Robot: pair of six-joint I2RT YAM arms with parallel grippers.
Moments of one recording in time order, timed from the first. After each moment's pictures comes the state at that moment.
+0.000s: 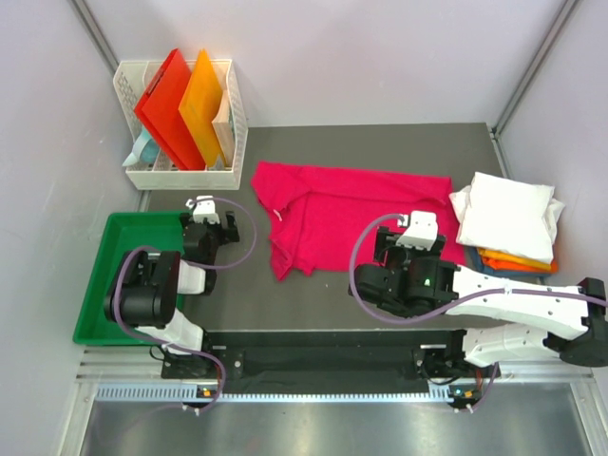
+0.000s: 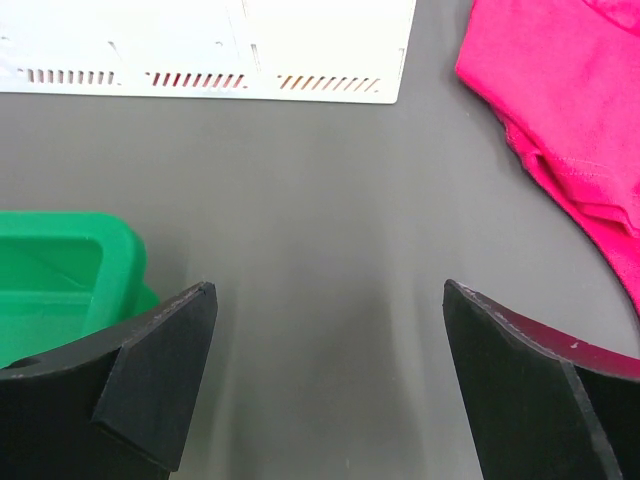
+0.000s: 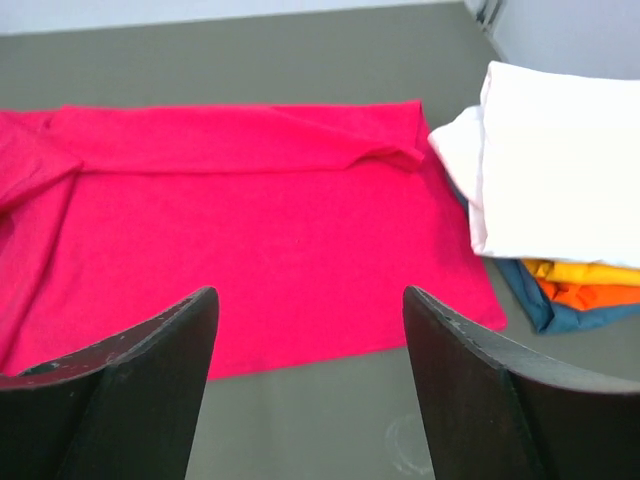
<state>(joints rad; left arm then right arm) -0.03 1.58 0.31 1.04 -0.06 -0.02 1.31 1.14 1.08 -1.20 1.38 1.23</state>
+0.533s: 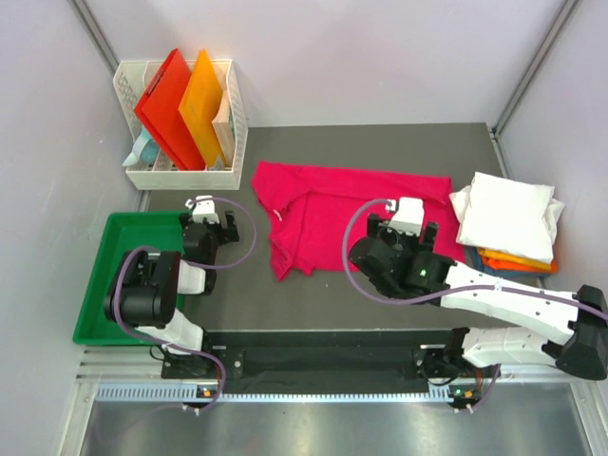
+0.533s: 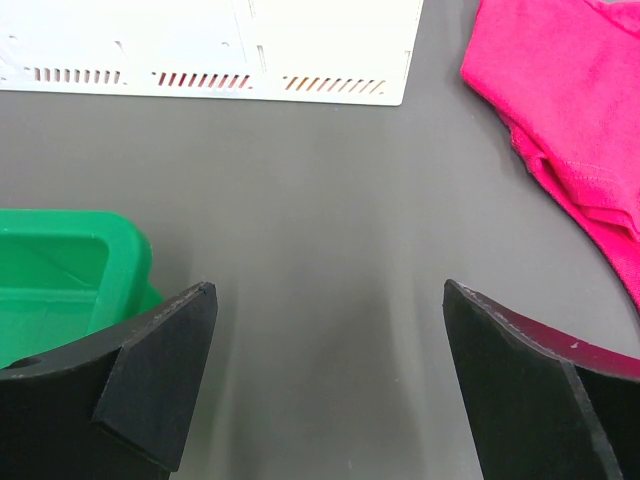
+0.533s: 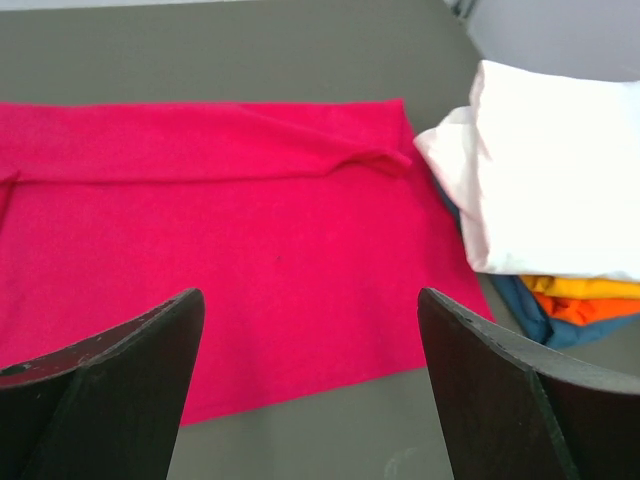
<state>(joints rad) -0.03 1.58 0.31 1.04 -0.07 -0.03 1.12 1.14 0.94 -0.70 1.34 0.79</state>
